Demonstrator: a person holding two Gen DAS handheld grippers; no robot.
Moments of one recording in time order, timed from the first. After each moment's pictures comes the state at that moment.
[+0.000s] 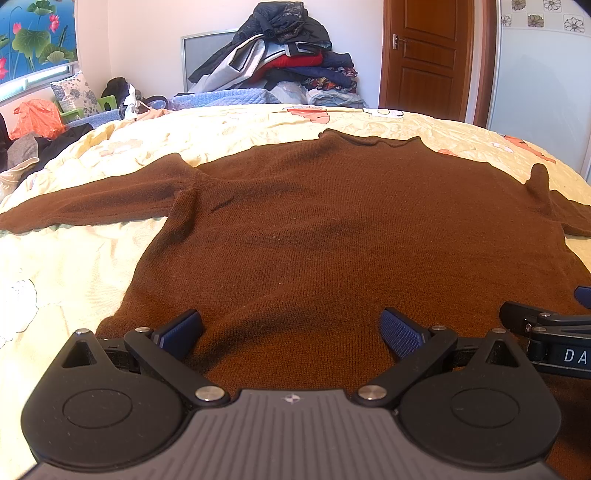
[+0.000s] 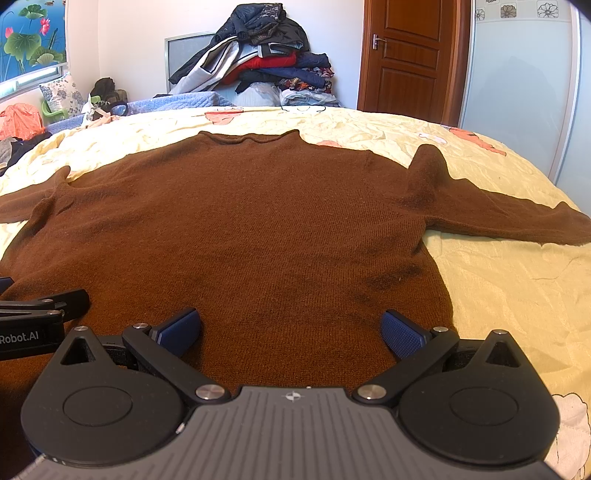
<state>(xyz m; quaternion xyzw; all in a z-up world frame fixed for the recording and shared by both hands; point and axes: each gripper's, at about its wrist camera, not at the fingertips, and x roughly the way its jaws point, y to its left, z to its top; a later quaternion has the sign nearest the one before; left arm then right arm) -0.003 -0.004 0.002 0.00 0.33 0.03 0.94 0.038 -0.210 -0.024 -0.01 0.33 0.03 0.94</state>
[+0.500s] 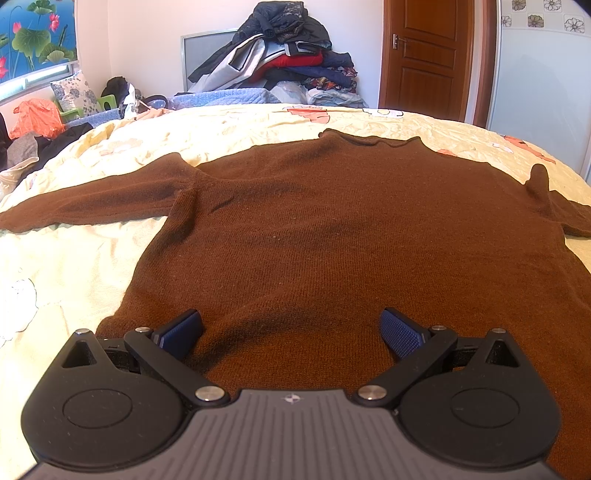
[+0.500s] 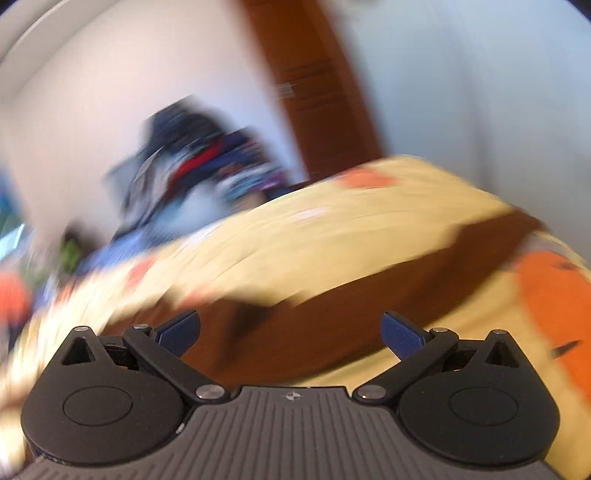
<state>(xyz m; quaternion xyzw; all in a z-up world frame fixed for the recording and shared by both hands) -0.005 -0.004 0.002 0.00 0.34 0.03 0.94 0.073 -0.480 0.050 0.24 0.22 -0.04 0.94</state>
